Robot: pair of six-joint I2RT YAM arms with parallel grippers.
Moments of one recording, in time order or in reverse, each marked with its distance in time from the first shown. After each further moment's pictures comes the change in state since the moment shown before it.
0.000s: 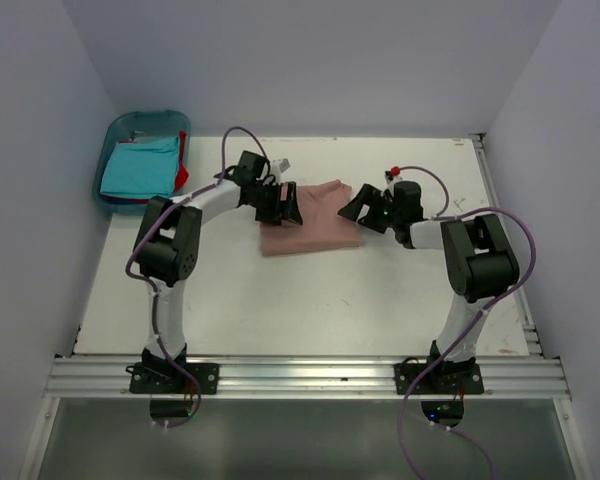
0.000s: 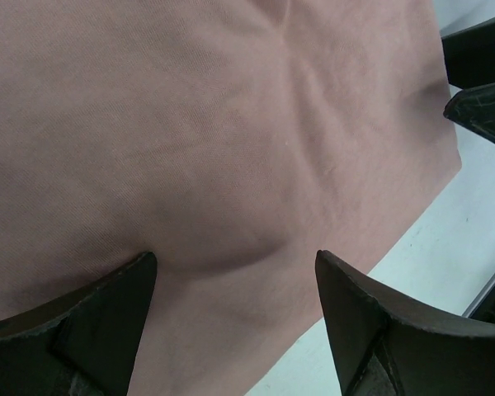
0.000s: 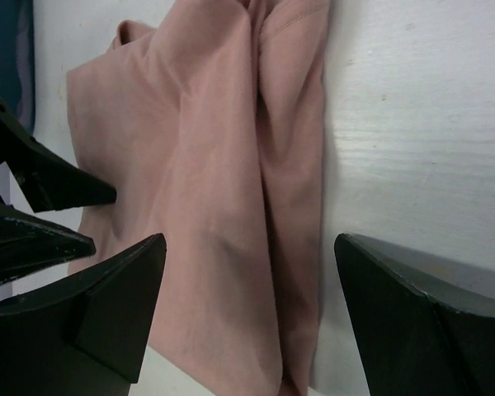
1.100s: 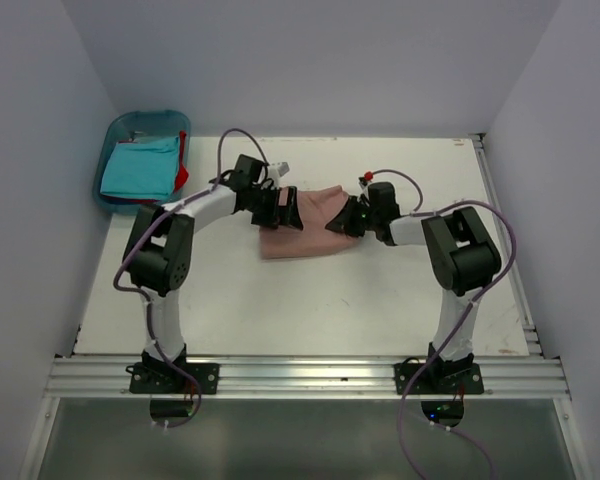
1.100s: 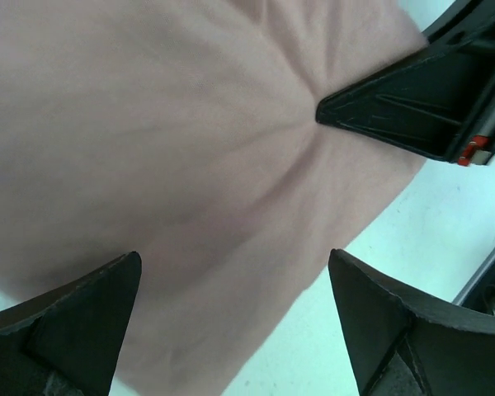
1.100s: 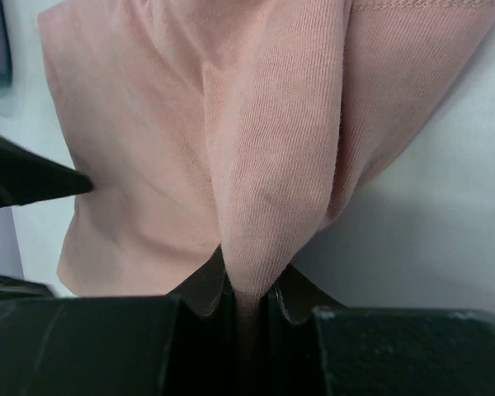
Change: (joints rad) left arm -0.012 -0.088 -0.086 0.013 0.021 0.042; right arm 0.131 0.100 0.116 -0.104 -0.010 0.040
